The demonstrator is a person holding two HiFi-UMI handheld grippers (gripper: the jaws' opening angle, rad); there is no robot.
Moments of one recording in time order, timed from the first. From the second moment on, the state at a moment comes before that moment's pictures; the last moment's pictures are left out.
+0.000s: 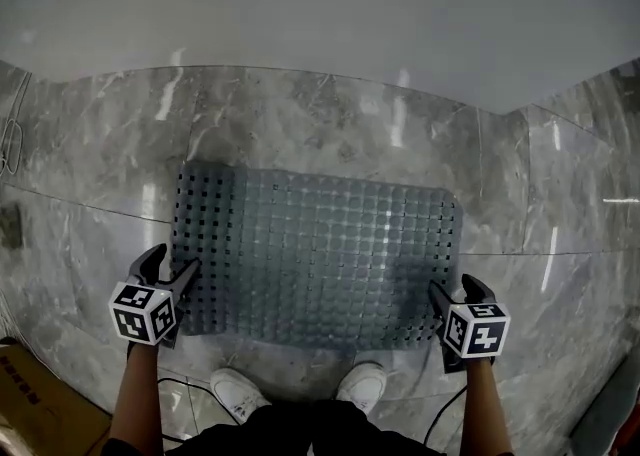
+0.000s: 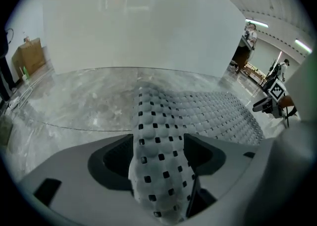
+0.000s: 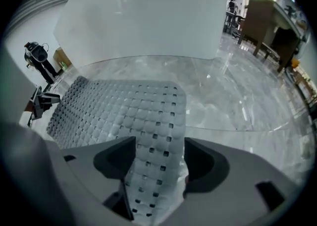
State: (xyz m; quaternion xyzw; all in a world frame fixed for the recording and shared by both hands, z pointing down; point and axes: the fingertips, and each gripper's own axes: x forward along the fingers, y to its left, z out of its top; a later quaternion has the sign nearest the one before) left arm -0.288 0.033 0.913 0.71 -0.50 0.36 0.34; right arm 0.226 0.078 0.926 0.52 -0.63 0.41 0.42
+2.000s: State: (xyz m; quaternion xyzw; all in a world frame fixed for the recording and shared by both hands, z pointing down) left arm -0.275 0.039 0.955 0.73 -0.45 0.35 0.37; right arm 0.213 0.082 0.962 0.51 -0.62 0.39 0.45
